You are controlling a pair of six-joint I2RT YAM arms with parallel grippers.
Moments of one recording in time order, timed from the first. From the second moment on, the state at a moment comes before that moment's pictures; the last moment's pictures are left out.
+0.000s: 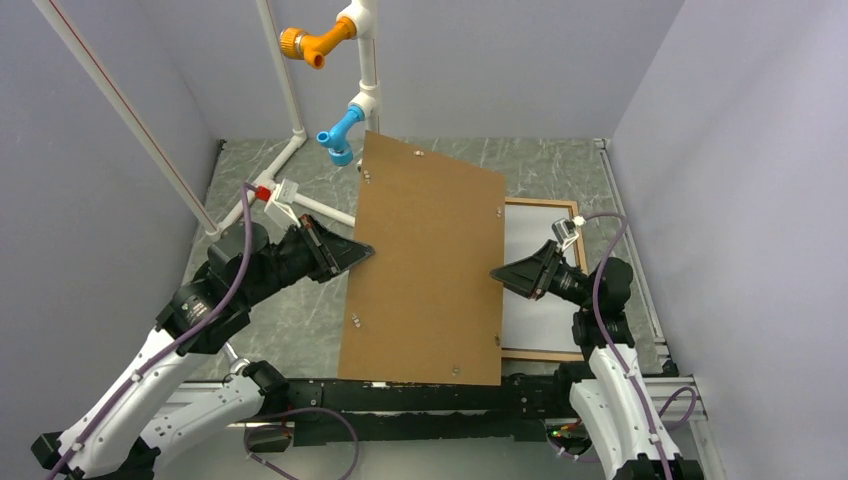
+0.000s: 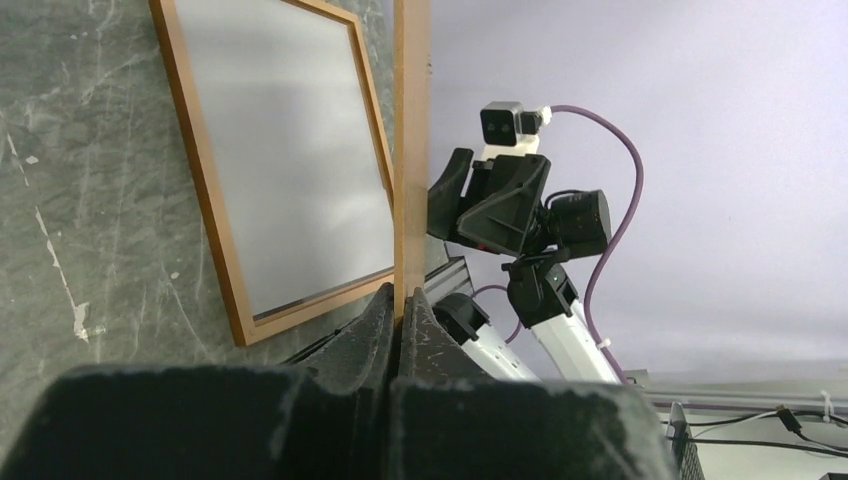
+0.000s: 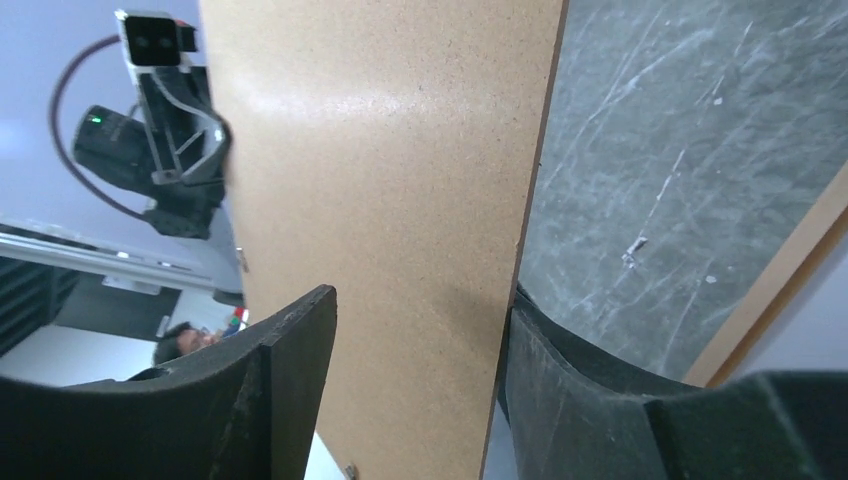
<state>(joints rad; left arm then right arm) -0.71 0.75 1.08 -0.54 0.11 -0.99 0.01 0.62 0.34 0.28 -1.09 1.18</state>
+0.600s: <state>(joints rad) -0.57 0.80 0.90 -0.25 0.31 -1.04 -0.06 0.67 0.27 0.79 -1.16 1.62</state>
